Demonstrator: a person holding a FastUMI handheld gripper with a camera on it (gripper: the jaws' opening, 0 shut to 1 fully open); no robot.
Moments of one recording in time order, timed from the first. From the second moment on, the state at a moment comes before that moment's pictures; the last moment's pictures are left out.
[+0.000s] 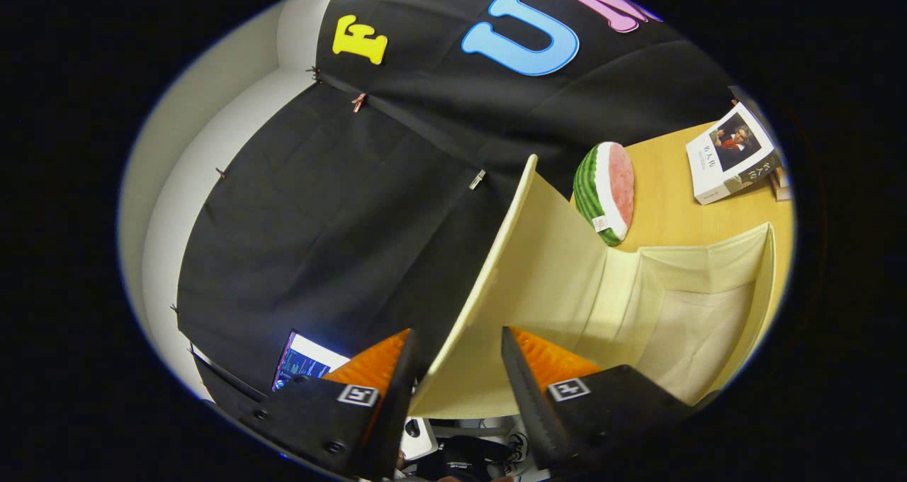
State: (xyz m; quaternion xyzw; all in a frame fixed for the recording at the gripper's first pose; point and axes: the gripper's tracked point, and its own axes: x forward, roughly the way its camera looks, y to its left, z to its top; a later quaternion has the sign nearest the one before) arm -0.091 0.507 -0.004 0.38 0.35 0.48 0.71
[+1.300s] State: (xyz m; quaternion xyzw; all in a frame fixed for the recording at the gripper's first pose) arm -0.109 0.155 -0.220 0.11 0.37 0.11 0.91
